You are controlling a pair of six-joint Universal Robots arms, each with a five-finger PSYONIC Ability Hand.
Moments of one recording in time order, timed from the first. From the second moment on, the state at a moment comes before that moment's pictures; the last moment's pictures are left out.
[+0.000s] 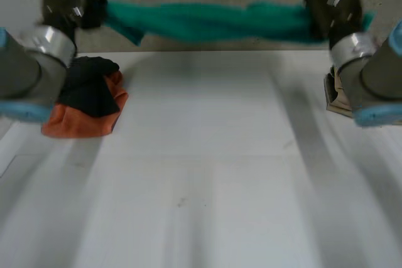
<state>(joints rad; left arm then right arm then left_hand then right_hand) 4.49 -2.10 -1.18 3.64 -1.35 3.22 1.83 -0.94 1.07 -0.43 1.40 2.74 1.15 1.20 1.19 1.20 0.99 1.13 1.18 1.19 1.20 0.99</state>
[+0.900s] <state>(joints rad) 4.58 -1.81 -1.77 3.67 -1.20 3.19 1.54 -0.98 1.29 0.14 1.36 2.60 1.15 1.20 1.19 1.20 0.99 0.37 0.38 0.34 0.35 0.14</state>
